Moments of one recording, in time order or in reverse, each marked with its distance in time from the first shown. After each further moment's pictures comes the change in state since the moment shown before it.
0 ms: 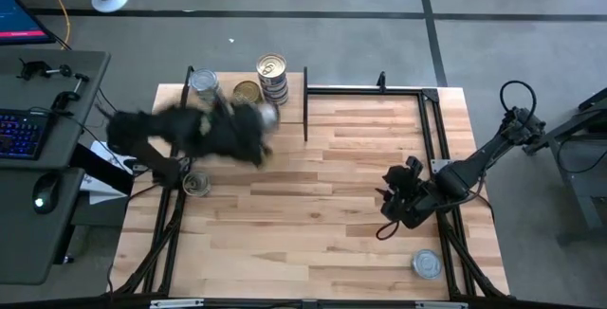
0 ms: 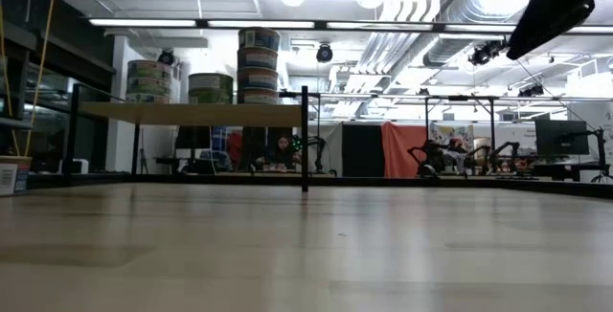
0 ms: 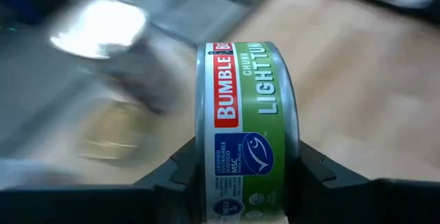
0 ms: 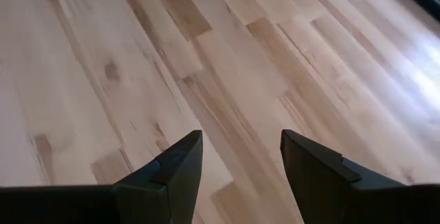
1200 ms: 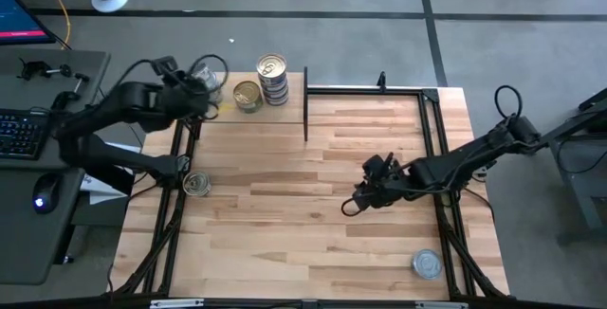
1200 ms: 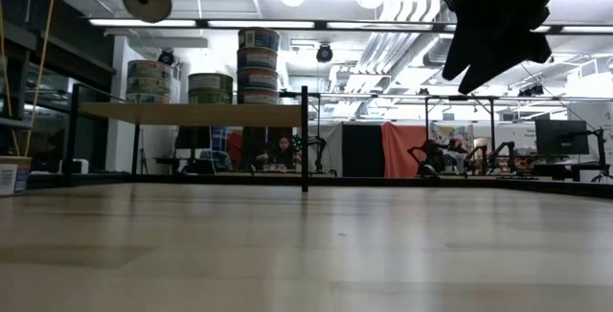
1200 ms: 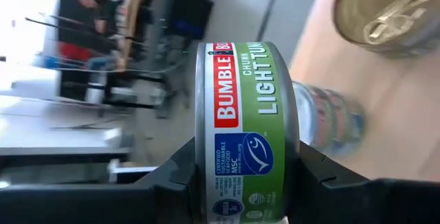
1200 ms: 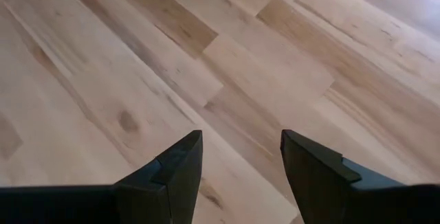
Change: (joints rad) left arm 0.428 -0.548 -0.594 0.092 -0.277 0.941; right arm -0.248 0.138 0.000 0.269 -0.185 0.087
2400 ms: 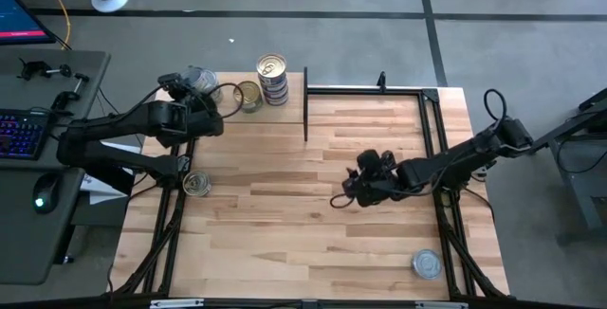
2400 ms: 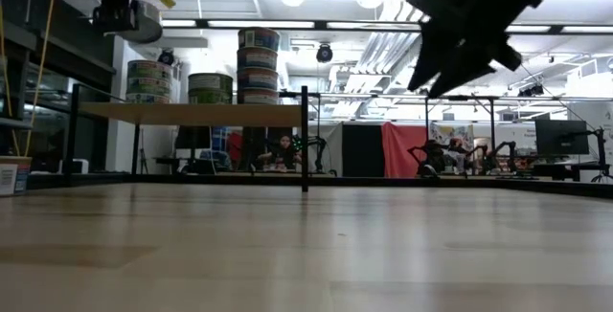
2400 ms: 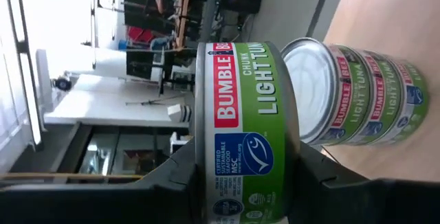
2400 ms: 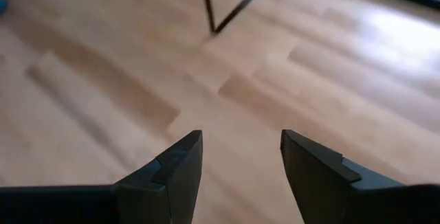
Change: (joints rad) left arm -0.023 -0.051 -0.345 0.087 -0.268 -0.116; right arm -0.048 0.103 0.000 0.080 0.261 -0.016
